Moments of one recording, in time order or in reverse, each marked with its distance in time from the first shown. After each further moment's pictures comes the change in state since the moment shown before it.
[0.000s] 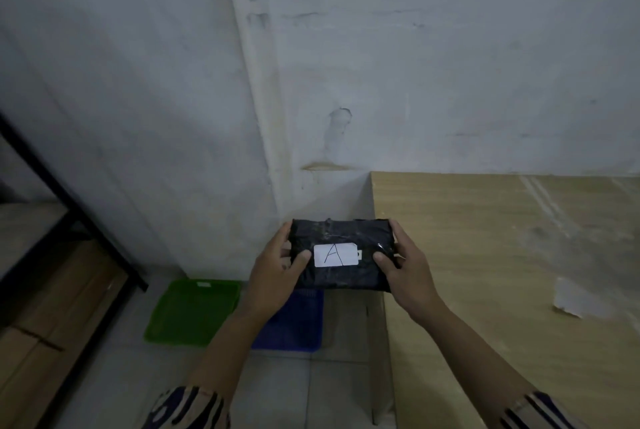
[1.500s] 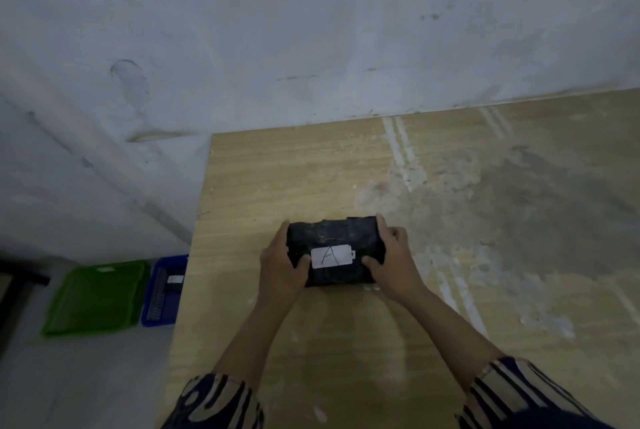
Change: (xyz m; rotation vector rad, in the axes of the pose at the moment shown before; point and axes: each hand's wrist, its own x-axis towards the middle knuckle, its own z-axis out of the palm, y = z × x) left_hand 0.028 0.094 0.369 0.231 -0.071 -0.134; right_hand 0.043 0.168 -0.312 -0.371 -0.119 0.287
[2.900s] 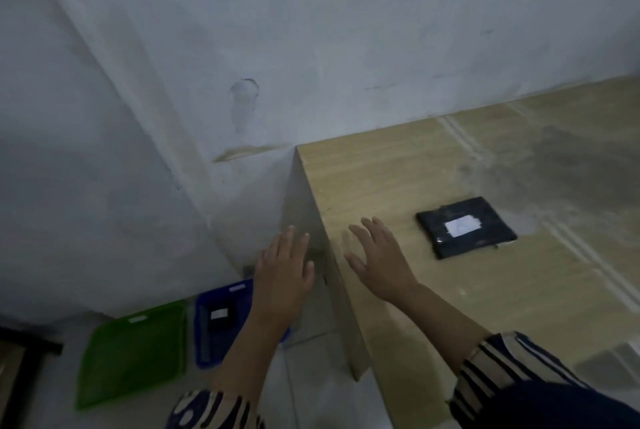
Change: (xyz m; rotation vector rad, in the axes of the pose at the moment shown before) left_hand 0.024 -0.166 -0.243 0.586 -0.183 0.466; right_hand -0.031 -0.184 0.240 -0.452 0.214 -0.124
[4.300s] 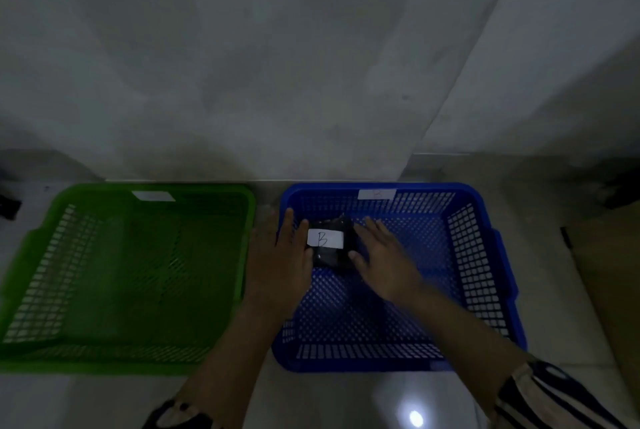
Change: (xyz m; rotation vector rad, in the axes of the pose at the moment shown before) left_hand 0.066 -0.604 0.520 0.197 -0.123 -0.263; right_hand 0.205 -0.030 0.778 0.042 -0.515 -0.045
